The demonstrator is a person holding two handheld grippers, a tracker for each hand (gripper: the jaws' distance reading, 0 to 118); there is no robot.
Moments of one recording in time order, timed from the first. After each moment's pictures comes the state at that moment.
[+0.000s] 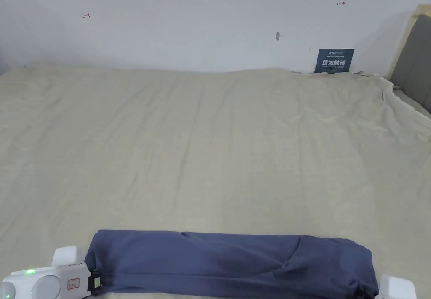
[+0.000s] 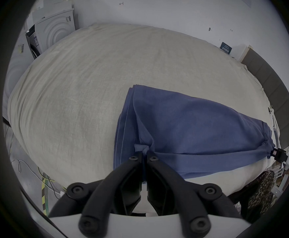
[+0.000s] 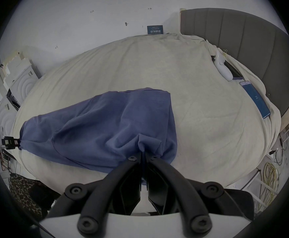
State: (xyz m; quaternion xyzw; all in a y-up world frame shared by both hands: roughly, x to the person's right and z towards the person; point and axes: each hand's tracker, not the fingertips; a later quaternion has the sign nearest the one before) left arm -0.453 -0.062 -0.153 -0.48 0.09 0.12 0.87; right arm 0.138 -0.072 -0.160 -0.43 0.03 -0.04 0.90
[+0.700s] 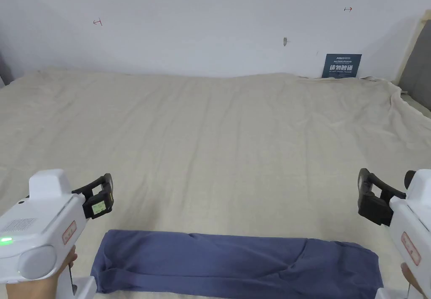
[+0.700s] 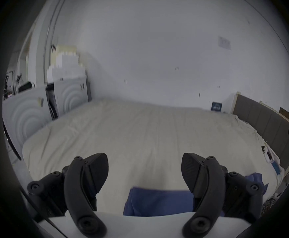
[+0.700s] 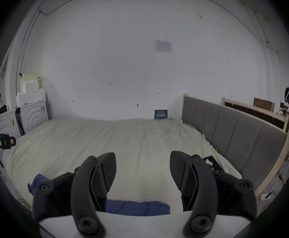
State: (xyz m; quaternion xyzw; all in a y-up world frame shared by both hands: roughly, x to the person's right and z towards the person) left arm -0.407 0.106 -0.131 -0.14 0.14 0.03 0.98; right arm 0.074 0.132 -0.160 -0.11 0.03 0.02 0.99
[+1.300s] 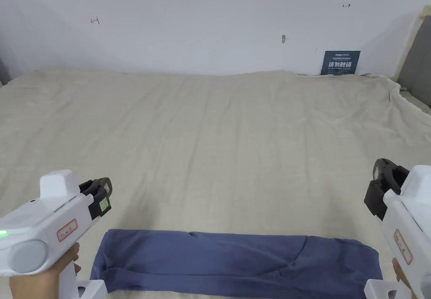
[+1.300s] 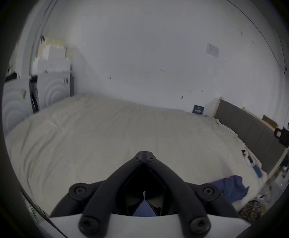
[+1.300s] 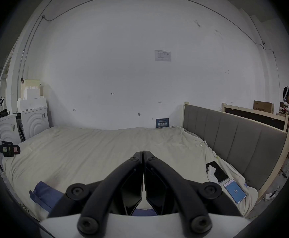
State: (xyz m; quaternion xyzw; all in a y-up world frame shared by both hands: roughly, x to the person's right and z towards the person) left arm -0.425 0.096 -0.144 -0.21 0.04 0.13 0.97; right arm 0.073 0.125 -0.162 -0.08 0.03 0.01 1.00
